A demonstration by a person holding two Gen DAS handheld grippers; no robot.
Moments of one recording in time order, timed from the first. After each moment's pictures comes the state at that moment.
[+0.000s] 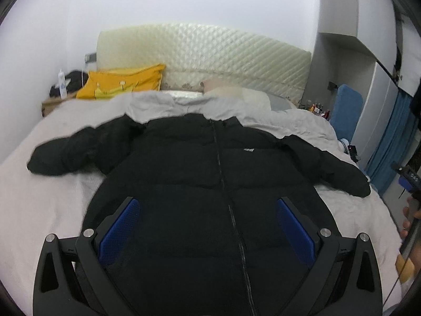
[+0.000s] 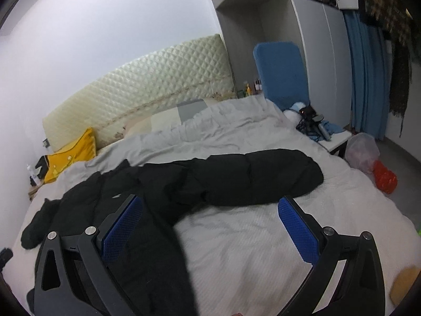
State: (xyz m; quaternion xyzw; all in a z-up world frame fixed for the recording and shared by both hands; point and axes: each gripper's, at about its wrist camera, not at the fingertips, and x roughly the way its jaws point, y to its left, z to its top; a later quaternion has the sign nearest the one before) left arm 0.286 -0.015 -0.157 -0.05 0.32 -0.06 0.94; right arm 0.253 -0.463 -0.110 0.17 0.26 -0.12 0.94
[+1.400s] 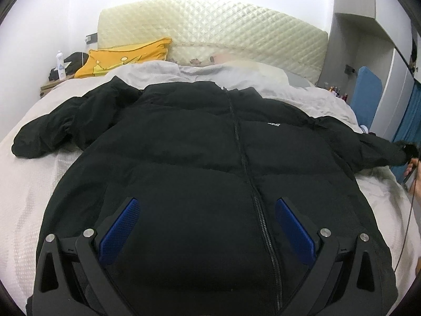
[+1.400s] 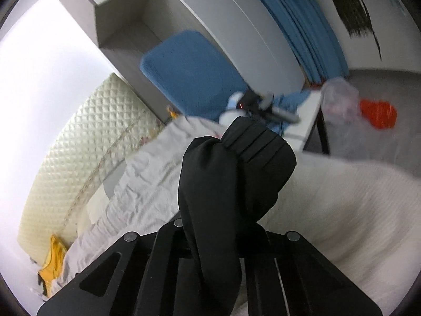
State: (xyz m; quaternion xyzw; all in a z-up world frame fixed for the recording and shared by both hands) left arm 0.352 -0.026 -0.253 -0.04 0.36 -0.03 0.93; right arm 0.366 -0.715 -0.203 0.38 0.16 -0.25 0.88
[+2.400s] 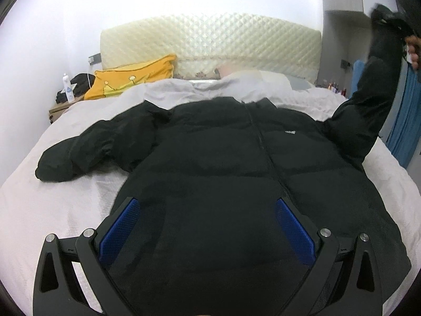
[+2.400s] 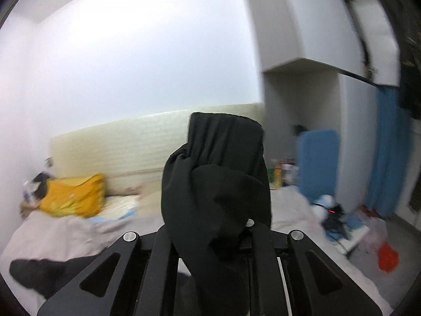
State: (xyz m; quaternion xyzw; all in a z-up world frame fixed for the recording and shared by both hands) left arm 0.312 0.037 -0.215 0.01 0.33 -0.02 0.94; right arm 0.430 -0.376 0.068 0.06 0.13 -0.09 0.99
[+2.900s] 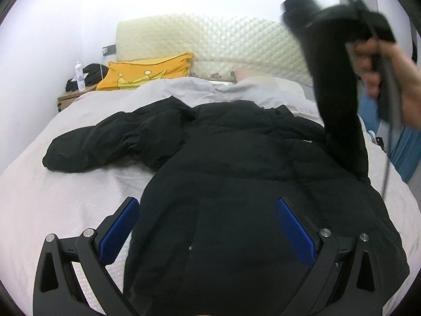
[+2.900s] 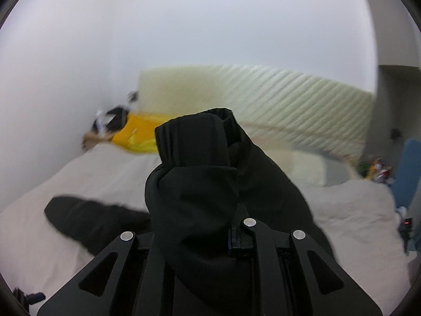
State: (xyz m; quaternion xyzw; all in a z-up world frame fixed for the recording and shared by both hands) left arm 0.313 0.090 -0.215 -0.03 0.33 0.00 0.94; right arm 0.493 -0.108 -0.048 -0.03 0.23 0.13 0.96
